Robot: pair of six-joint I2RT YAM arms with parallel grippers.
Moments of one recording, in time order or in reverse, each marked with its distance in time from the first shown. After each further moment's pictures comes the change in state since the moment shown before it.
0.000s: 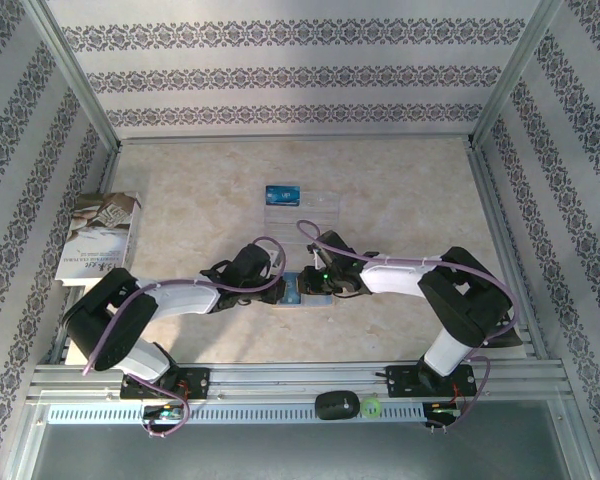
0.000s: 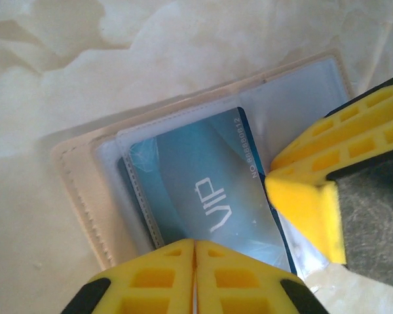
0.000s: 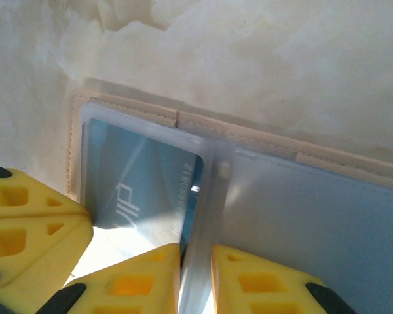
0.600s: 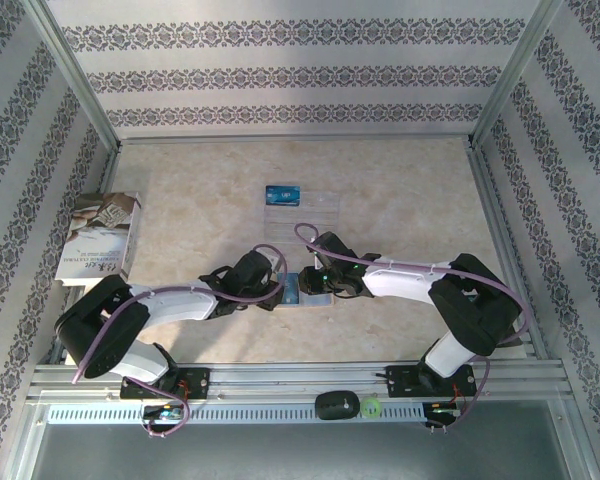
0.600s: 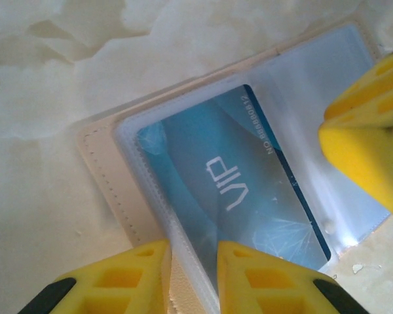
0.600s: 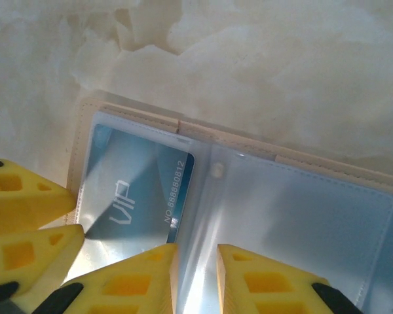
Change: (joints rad) left arm -0.063 -0.038 -0.020 -0.033 -0.130 0.092; right arm 0.032 -0.058 0.000 -0.032 0.100 -0.049
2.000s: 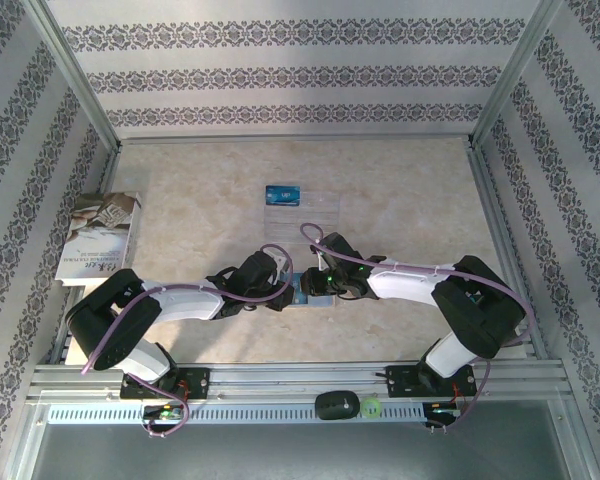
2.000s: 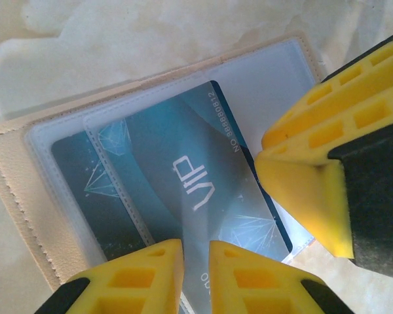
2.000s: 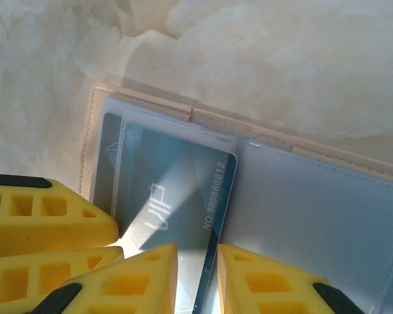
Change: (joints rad) left arm -0.013 0.064 0.008 0.112 0.106 -0.098; right arm -0.023 -0.021 -0.047 0.043 -0.068 0.012
